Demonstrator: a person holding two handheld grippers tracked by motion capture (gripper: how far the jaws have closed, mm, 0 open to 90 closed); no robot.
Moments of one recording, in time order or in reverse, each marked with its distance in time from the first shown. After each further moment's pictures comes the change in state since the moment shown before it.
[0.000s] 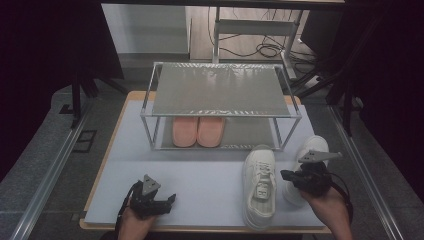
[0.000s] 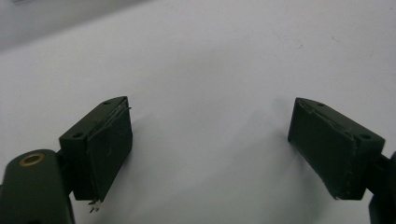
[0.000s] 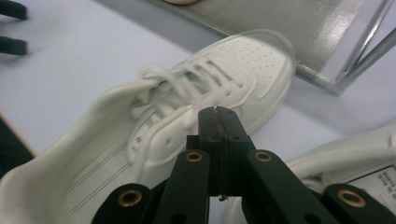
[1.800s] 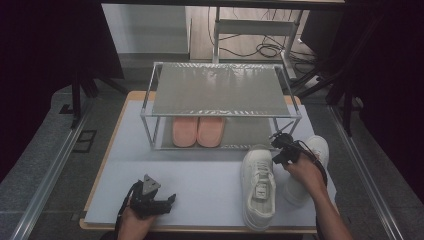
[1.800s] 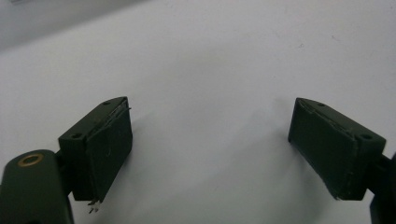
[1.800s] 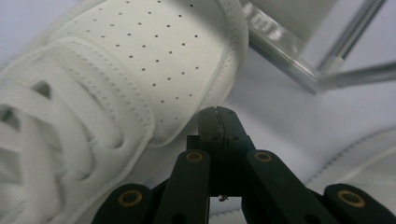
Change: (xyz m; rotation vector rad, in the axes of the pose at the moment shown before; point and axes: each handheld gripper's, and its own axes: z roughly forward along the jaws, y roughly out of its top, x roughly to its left) left arm 0.001 0.001 0.000 0.007 -0.005 0.007; right arm -0.039 0.058 0.099 0.435 -0.116 -0.045
